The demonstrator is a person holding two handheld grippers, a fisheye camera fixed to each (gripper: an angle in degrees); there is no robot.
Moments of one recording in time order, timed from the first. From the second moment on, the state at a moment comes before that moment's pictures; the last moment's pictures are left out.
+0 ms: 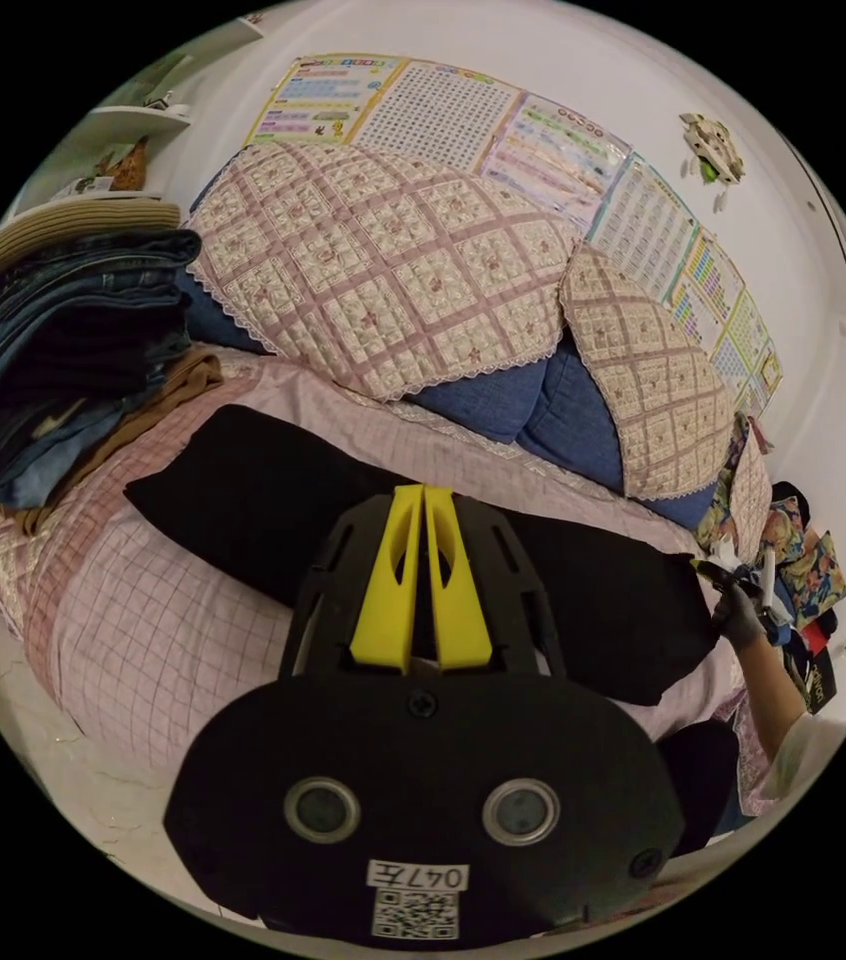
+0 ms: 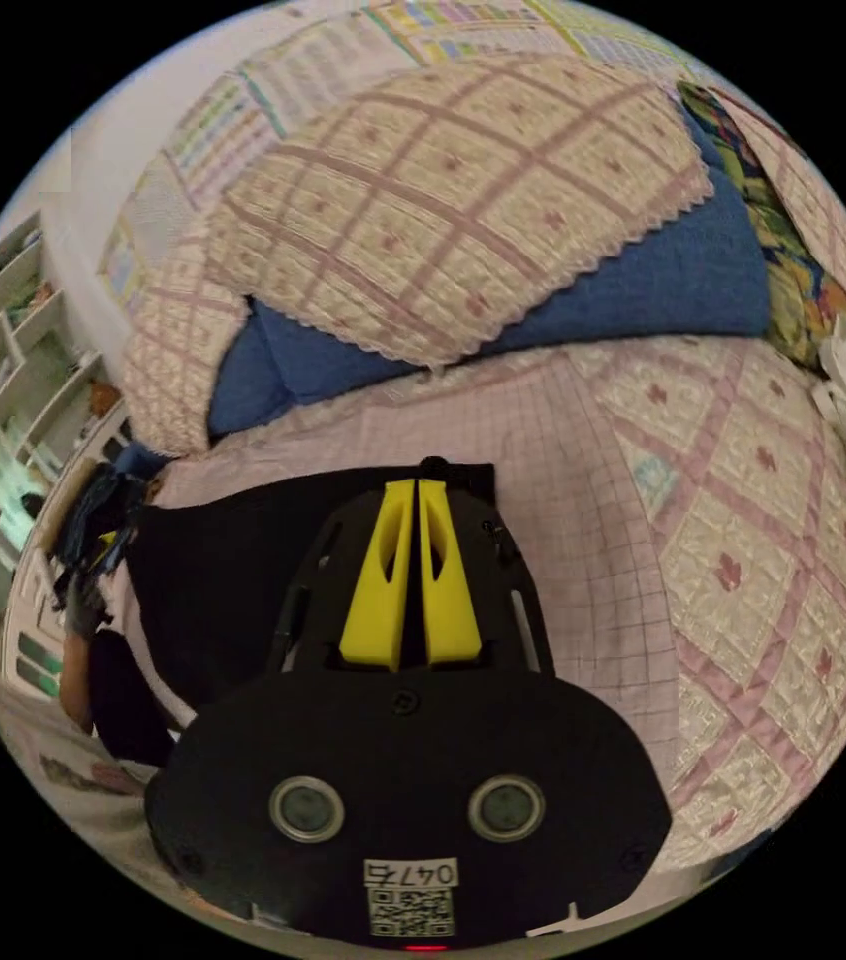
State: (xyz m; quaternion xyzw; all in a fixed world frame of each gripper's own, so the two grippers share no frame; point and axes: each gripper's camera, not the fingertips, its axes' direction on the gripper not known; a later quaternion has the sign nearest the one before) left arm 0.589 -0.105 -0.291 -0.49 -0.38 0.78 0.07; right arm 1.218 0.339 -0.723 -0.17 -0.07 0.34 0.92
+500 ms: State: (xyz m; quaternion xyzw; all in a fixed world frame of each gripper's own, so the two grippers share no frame) left arm 0.768 -0.205 -0.210 -0.44 -0.45 0.73 0.25; right arm 1.177 0.410 -1.019 -0.01 -0.10 0.35 0.93
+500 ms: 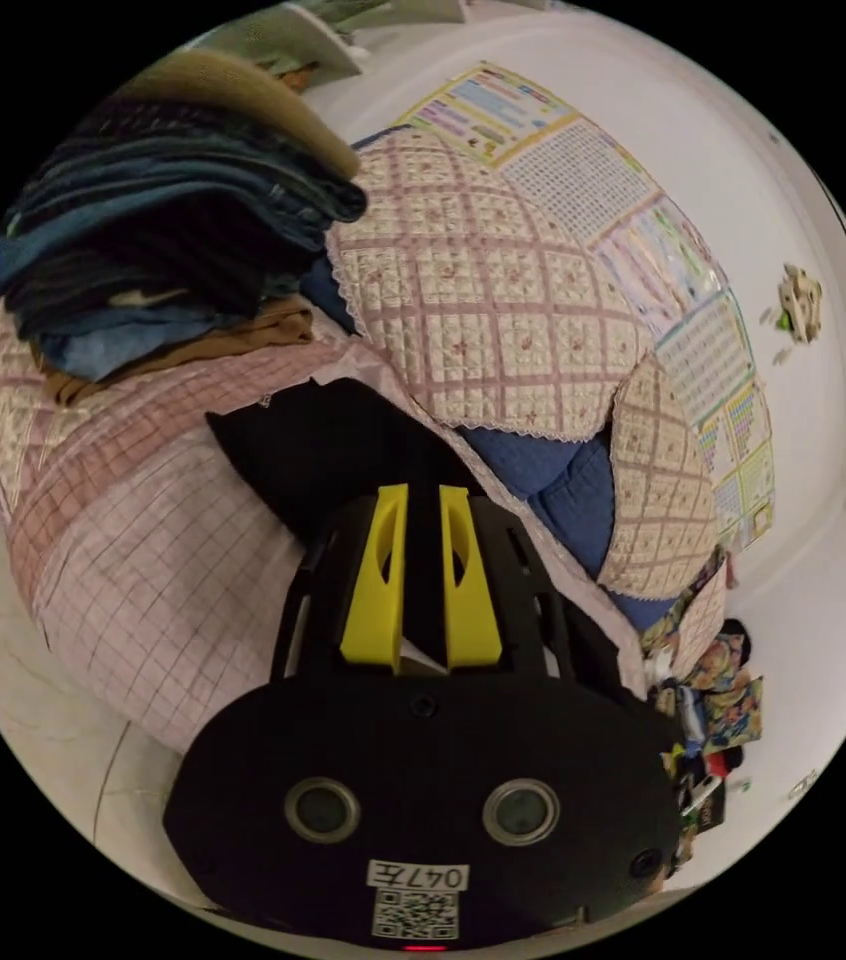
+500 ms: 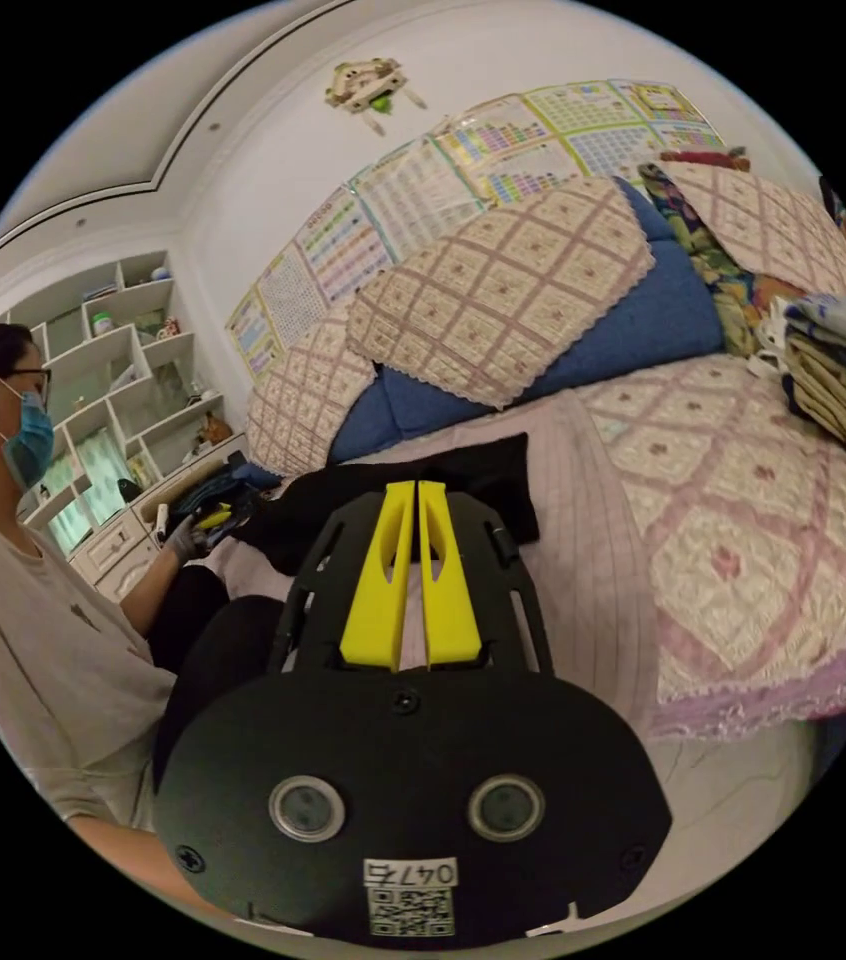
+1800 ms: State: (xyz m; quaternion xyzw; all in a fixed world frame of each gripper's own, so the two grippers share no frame) left arm 0.910 -0.413 -0.336 -0.44 -0.52 0.71 0.18; right arm 1.227 0.405 -1.030 -0.06 -0.05 0.41 0.91
